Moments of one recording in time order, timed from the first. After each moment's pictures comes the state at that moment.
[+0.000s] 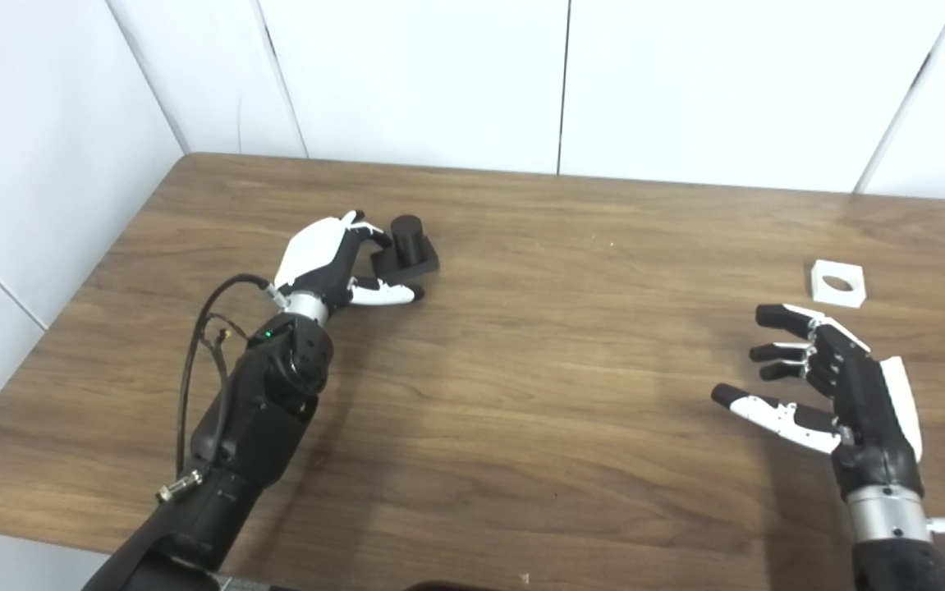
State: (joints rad) left arm -0.37 0.37 -0.14 0.23 0.66 0.34 -0.04; right arm 0.02 -0.10 0.04 -0.31 -0.26 0.16 -0.01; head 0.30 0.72
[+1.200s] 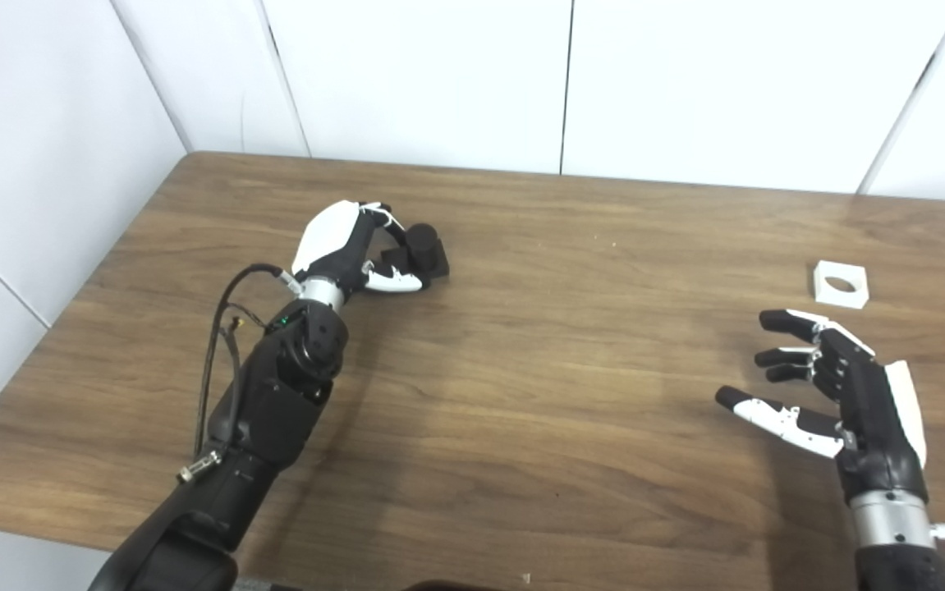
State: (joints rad) left arm -0.42 0.35 -0.15 0.28 0.59 0.30 0.02; right arm 0.04 -0.10 0.03 -0.31 -0.29 0.15 -0.02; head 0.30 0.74
